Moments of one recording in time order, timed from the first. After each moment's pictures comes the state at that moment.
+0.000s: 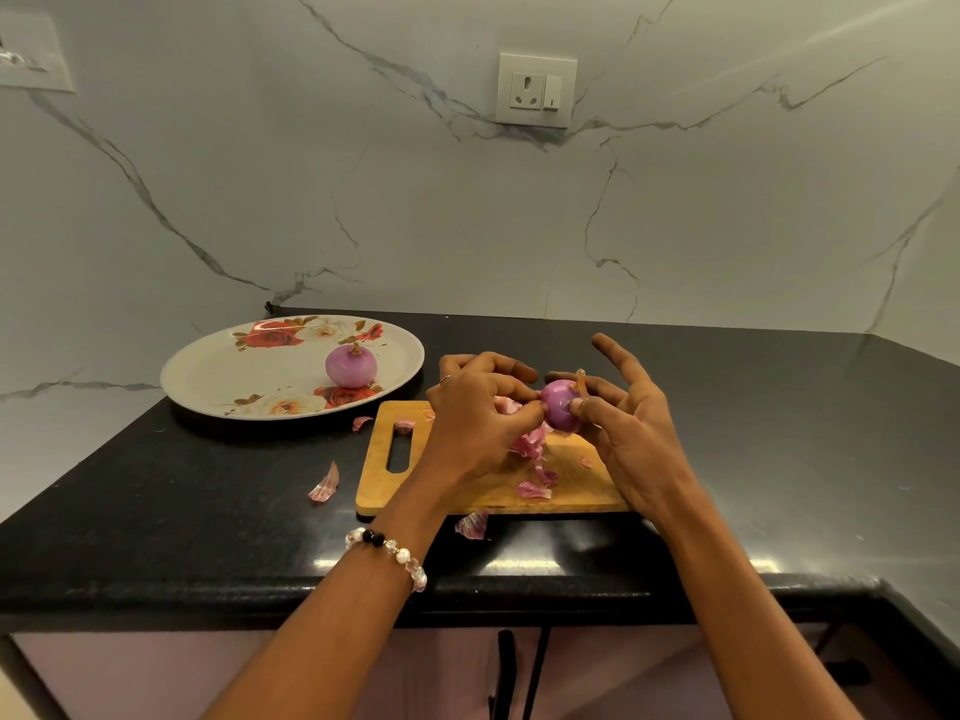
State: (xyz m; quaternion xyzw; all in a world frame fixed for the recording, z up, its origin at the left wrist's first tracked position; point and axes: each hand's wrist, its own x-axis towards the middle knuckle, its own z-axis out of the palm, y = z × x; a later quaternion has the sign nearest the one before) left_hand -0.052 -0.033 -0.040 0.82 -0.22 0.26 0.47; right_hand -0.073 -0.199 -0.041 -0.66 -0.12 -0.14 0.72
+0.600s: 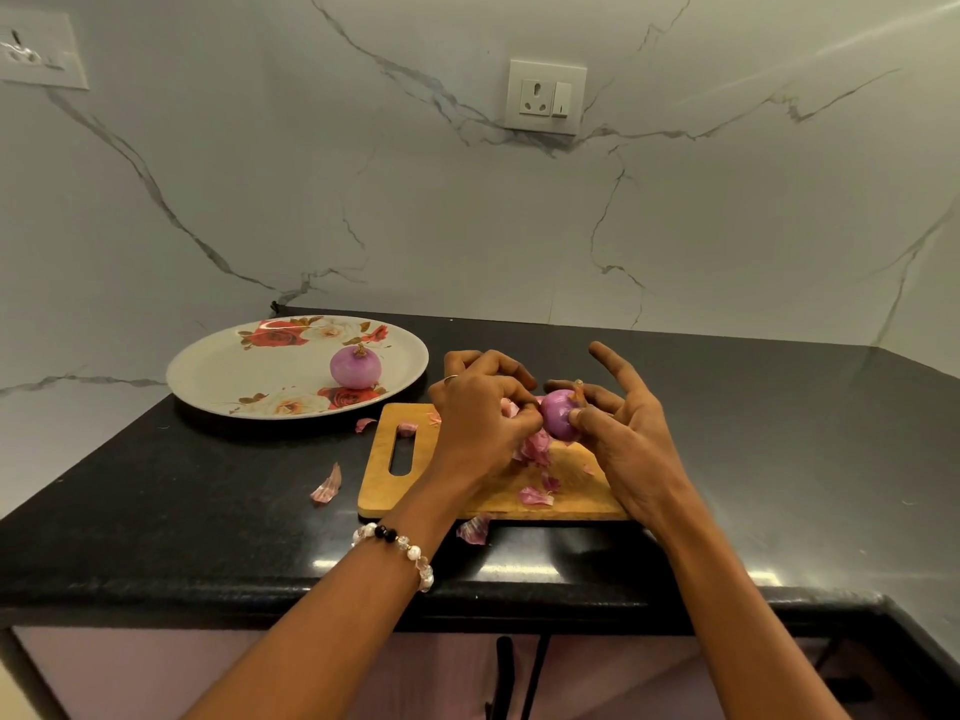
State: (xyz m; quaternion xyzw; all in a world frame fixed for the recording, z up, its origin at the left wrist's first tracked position) left_hand -0.053 -0.037 -0.038 0.83 -0.19 0.32 0.42; right_hand -0.072 -0.197 -0.042 -0.70 -0.11 -0.14 0.69
